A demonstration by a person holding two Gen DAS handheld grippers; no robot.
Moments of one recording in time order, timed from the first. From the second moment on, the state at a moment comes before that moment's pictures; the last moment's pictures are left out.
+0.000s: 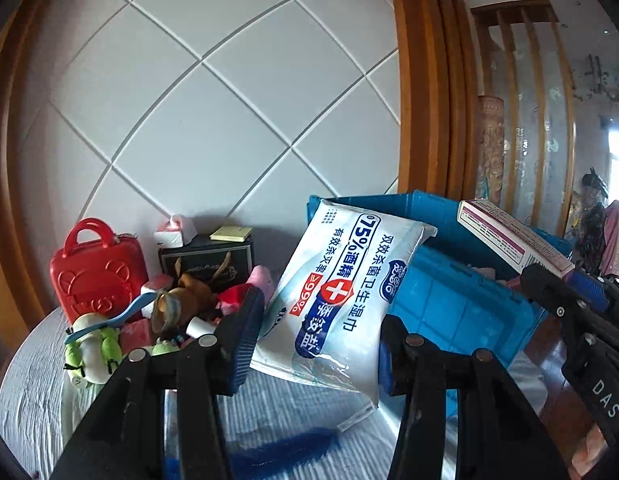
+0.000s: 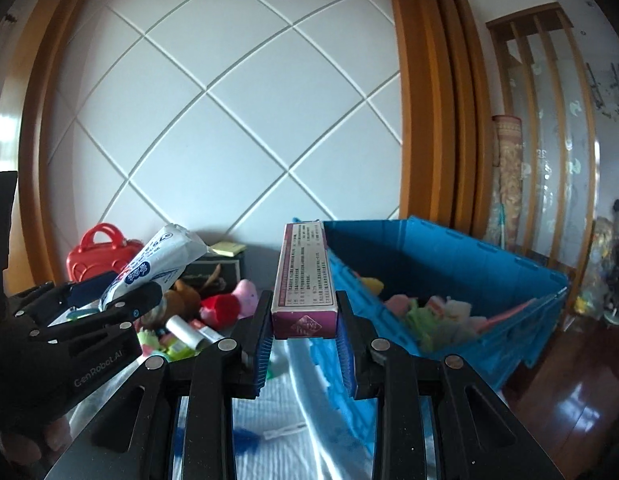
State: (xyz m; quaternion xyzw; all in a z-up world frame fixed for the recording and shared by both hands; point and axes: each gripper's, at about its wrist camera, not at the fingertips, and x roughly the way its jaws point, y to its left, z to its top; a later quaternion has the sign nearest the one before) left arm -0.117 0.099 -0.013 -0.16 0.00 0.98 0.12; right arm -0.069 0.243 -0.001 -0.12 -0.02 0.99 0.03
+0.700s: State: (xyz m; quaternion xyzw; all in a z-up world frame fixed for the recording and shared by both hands) left arm -0.219 0.388 -0.016 -0.25 0.02 0.96 0.12; right arm -0.165 0.512 -0.008 -0.17 -0.04 0.98 0.04
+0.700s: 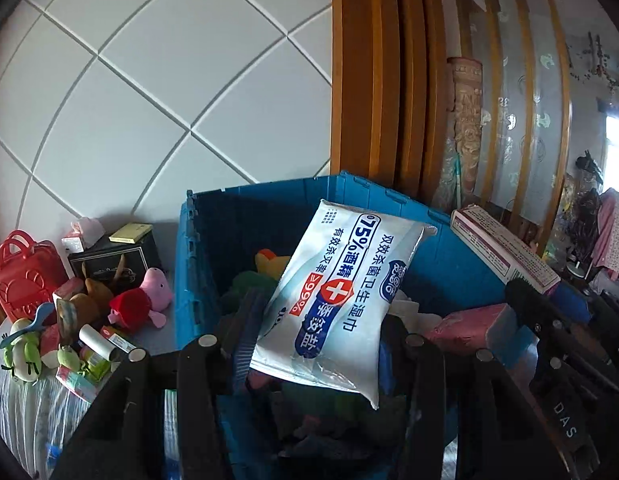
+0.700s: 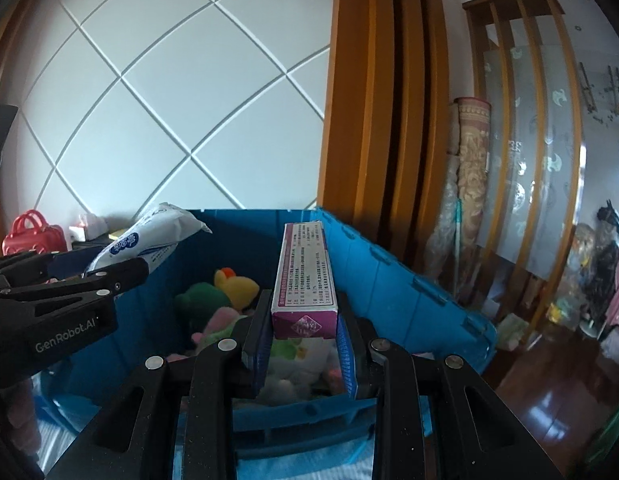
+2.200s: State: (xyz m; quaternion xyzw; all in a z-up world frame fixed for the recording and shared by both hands) left arm -0.151 0.369 0.001 -0.23 0.00 0.97 0.02; right arm -0.162 0.565 -0.001 -0.17 0.01 0.99 -0.03
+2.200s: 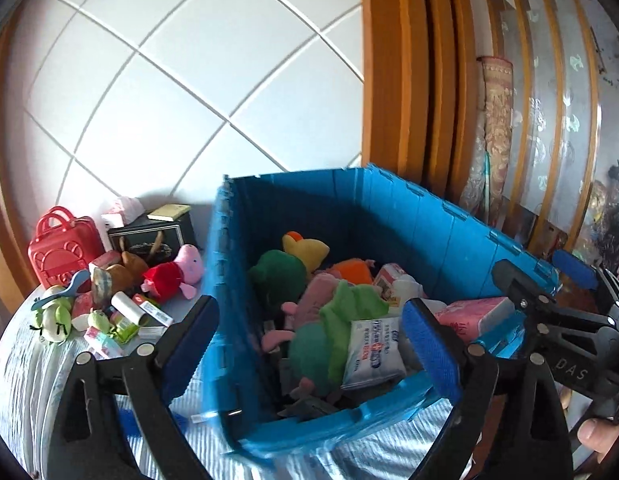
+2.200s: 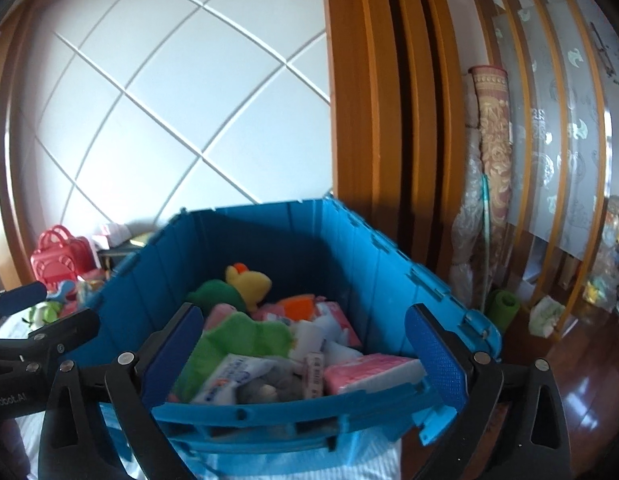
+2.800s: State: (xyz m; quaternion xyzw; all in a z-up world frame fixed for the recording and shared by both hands) left arm -0.078 0.065 -0.050 -0.26 -0.04 0.96 -0.10; right arm -0.100 0.302 -0.003 -0.14 0.01 0.98 -0.14
